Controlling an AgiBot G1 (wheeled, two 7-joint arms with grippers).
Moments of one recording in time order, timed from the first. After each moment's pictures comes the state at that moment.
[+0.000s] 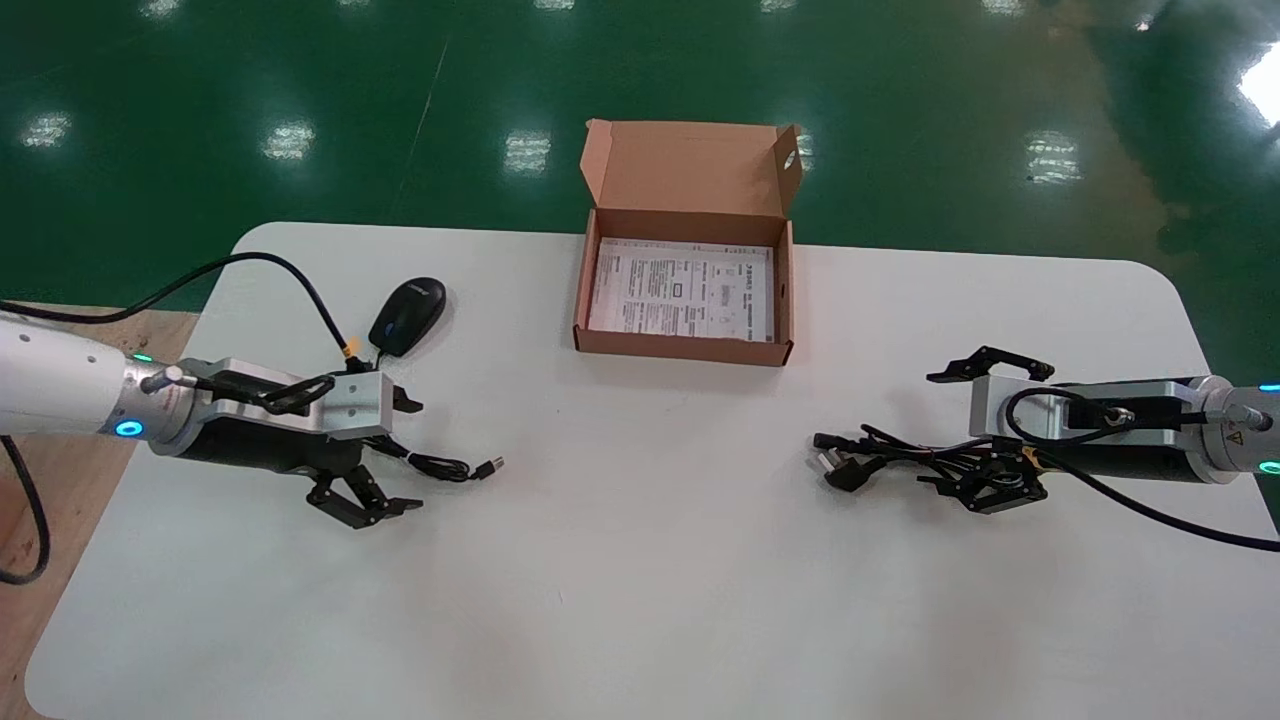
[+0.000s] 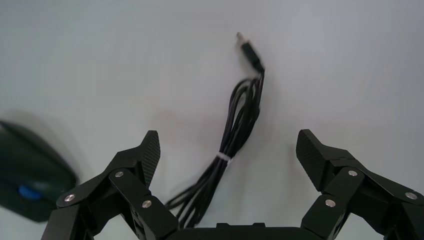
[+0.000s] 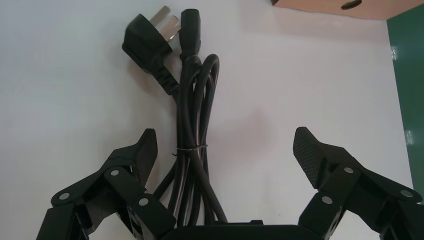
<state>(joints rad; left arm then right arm) -1.72 1.07 0.84 -0.09 1.53 1.29 0.54 1.63 -0.95 -0.56 0.13 -1.60 -1.25 -0.76</state>
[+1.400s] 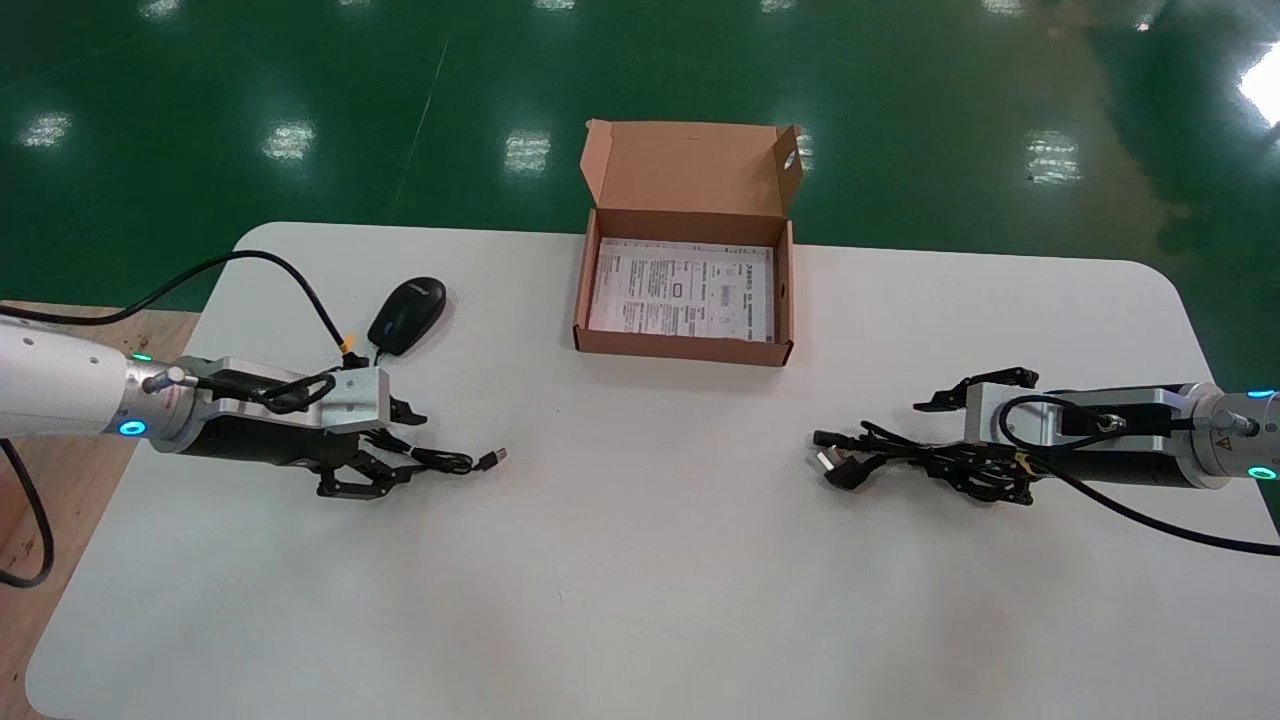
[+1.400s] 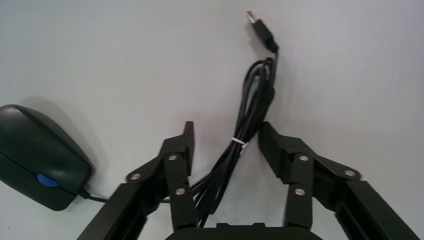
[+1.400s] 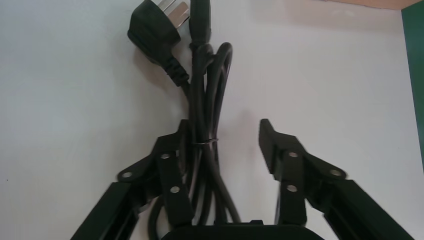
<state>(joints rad) -1.72 1.08 0.83 -0.05 1.53 1.23 0.58 1.64 -0.97 -0.57 0.08 -1.62 -1.22 -0.78</state>
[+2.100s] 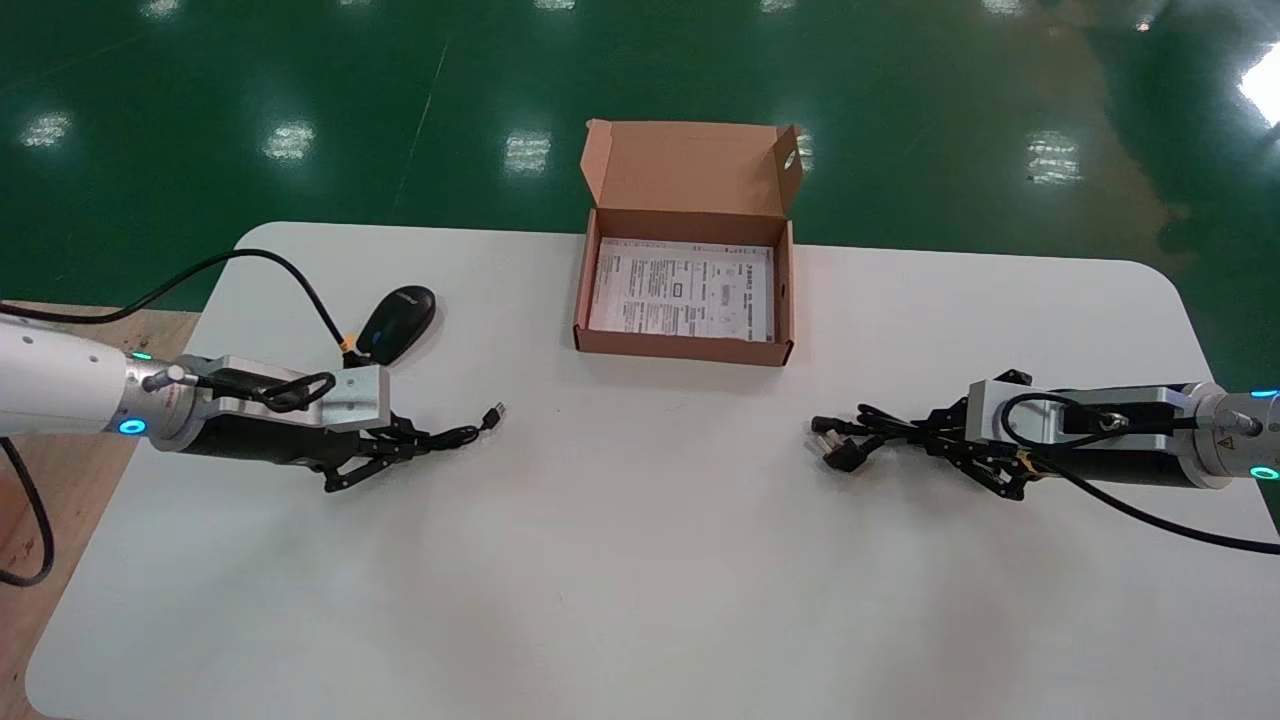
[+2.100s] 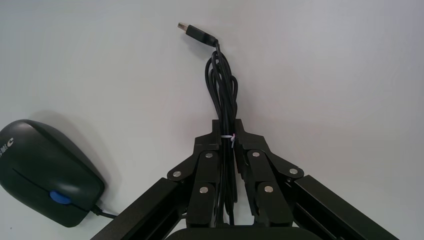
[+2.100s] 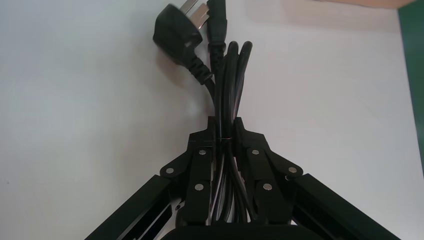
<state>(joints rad) -1.78 1.06 0.83 -0.08 1.53 1.26 0.57 1.67 -0.97 -0.55 0.09 -1.60 -1.21 -0.76</state>
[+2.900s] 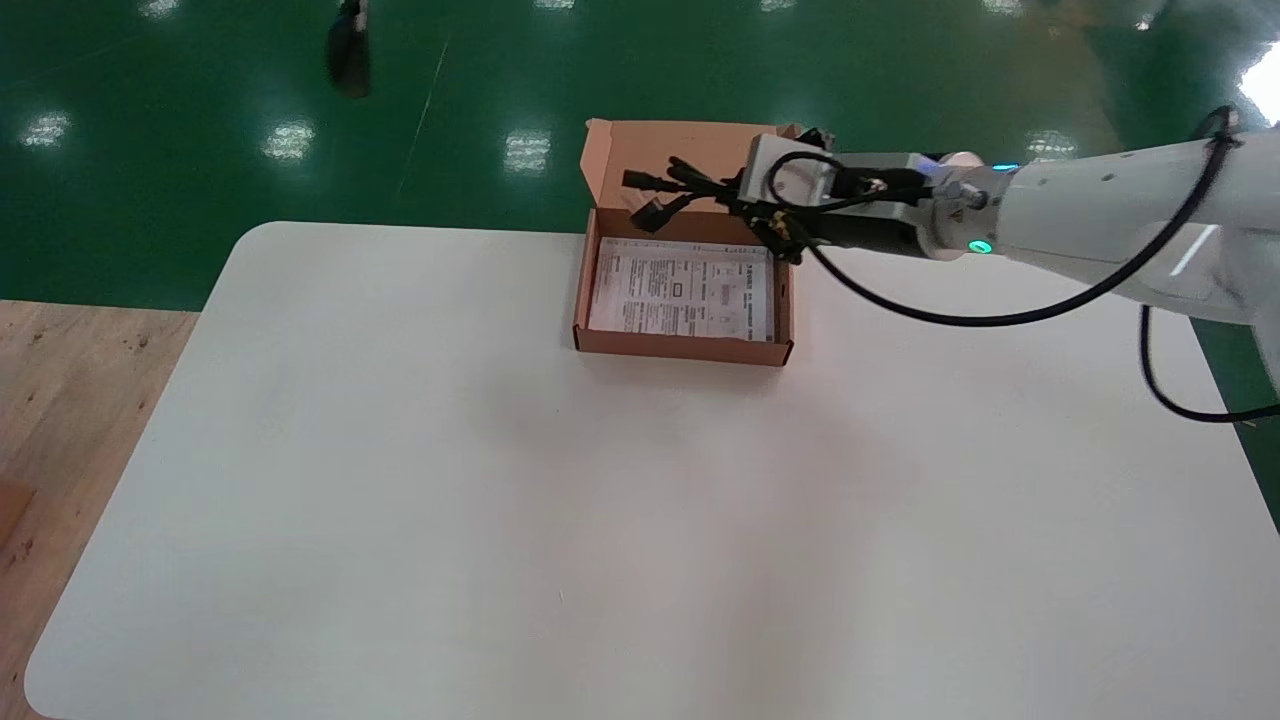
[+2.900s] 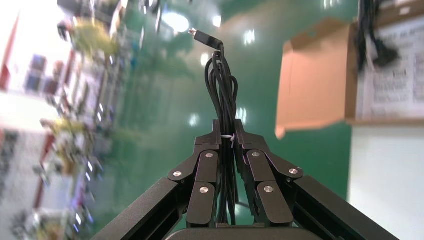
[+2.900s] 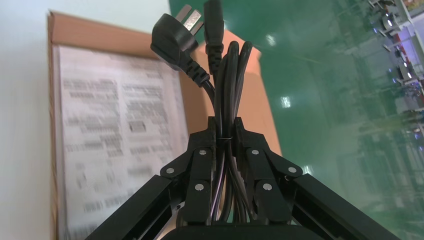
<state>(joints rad) -2.13 0.97 0.74 -0.52 1.43 1.21 0.45 1.76 -1.29 -0.51 0.14 -1.53 -0.90 -0.71</state>
